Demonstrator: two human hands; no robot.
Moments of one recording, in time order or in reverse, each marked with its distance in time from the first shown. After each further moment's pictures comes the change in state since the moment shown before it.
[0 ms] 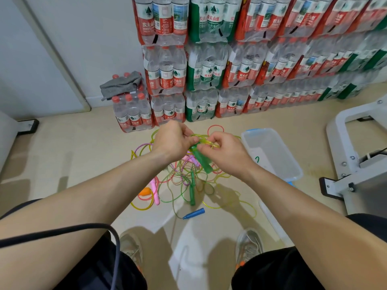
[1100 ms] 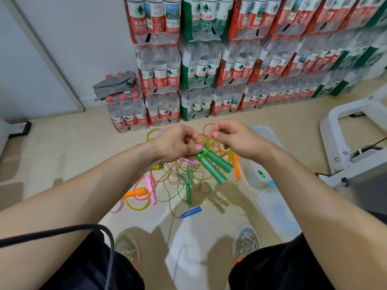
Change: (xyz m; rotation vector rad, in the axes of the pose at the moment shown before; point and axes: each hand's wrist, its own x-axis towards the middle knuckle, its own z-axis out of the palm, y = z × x) left_hand -0.014 0.020 -0.013 -0.413 -0.512 0.049; right_hand 0.016 0.003 -0.048 0.108 -0.271 -0.083
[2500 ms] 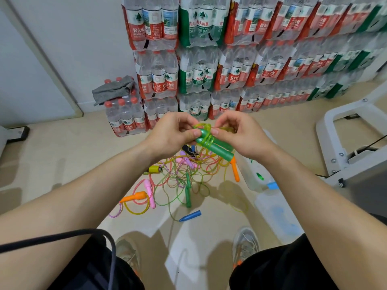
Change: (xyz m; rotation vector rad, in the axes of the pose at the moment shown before) left_hand -0.005 0.018 -0.008 -0.048 0.211 0.209; right_hand -0.006 -0.007 -0.011 0.048 0.221 -0.188
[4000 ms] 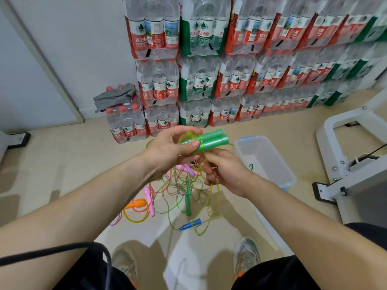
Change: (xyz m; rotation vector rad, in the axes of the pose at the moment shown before) left_hand -0.012 -0.004 0.003 -0.549 0.001 -0.233; right_hand -0.025 0.002 0.053 0.532 -0.144 0.506
